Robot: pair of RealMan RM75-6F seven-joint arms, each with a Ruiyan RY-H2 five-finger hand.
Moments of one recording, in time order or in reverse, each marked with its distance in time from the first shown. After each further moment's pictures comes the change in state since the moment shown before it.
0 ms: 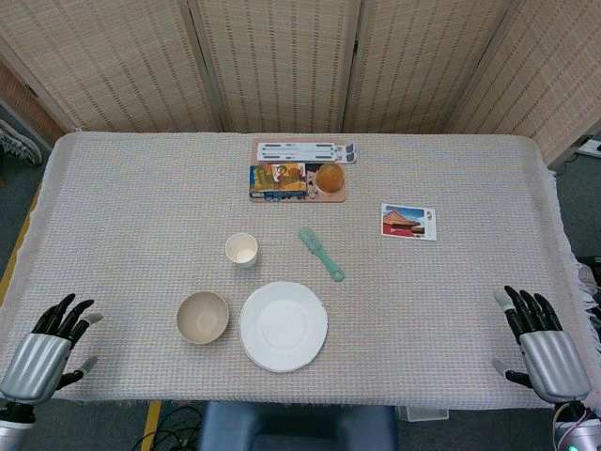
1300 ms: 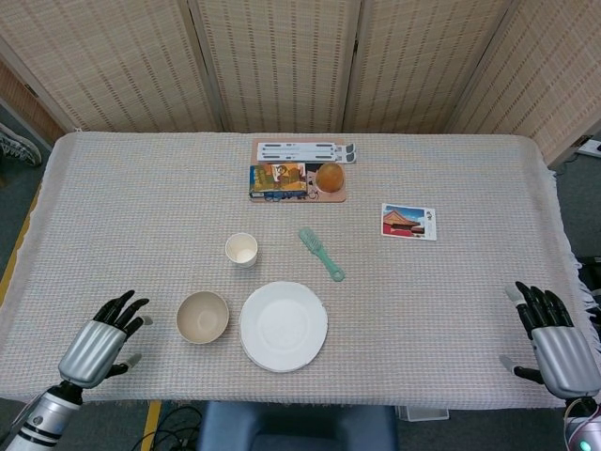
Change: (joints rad) left arm -0.133 -0.060 -0.011 -0.065 0.021 -0.199 0.065; right arm 0.011 0.035 0.012 0.015 0.040 -0.019 0.099
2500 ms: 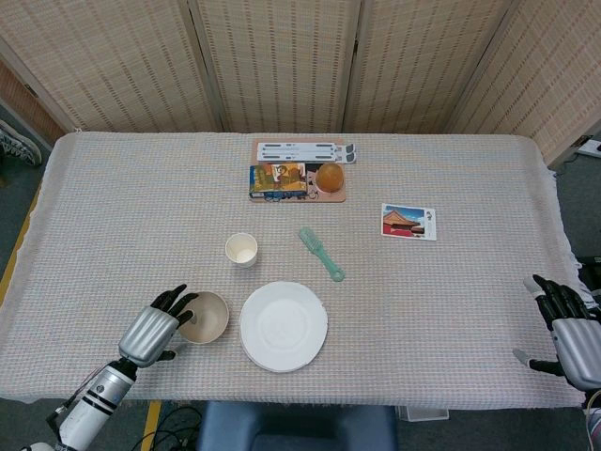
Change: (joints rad) left arm -0.144 -0.209 -0.033 0.096 -0.097 -0.156 0.041; right arm 0.024 0.060 0.012 0.043 0.040 -0.043 0.184
